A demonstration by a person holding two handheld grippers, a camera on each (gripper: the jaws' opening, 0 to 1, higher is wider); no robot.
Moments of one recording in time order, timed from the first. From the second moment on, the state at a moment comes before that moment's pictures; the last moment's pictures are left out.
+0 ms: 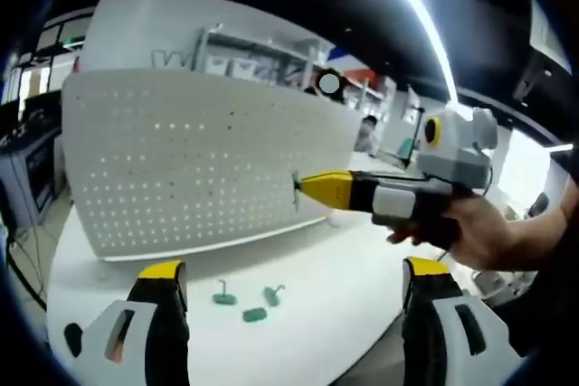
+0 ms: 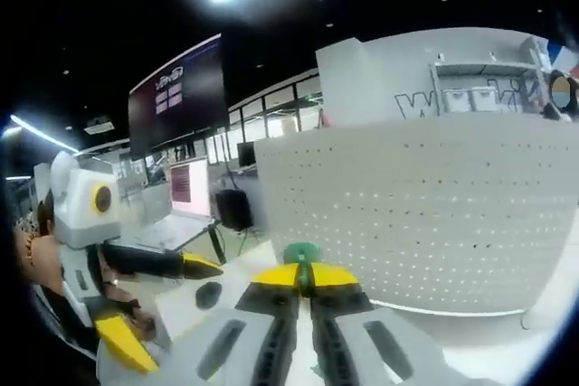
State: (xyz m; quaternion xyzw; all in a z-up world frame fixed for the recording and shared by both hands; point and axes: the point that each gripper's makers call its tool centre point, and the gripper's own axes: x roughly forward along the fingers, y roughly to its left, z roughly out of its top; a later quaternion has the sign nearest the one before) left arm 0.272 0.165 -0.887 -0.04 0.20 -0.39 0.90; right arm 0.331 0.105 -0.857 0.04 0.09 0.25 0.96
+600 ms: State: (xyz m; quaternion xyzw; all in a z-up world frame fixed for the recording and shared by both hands) left arm 0.274 0.192 -0.898 -0.03 0.22 -0.36 0.90; right arm 0.398 0.051 -0.825 0.04 0.02 0.14 0.99
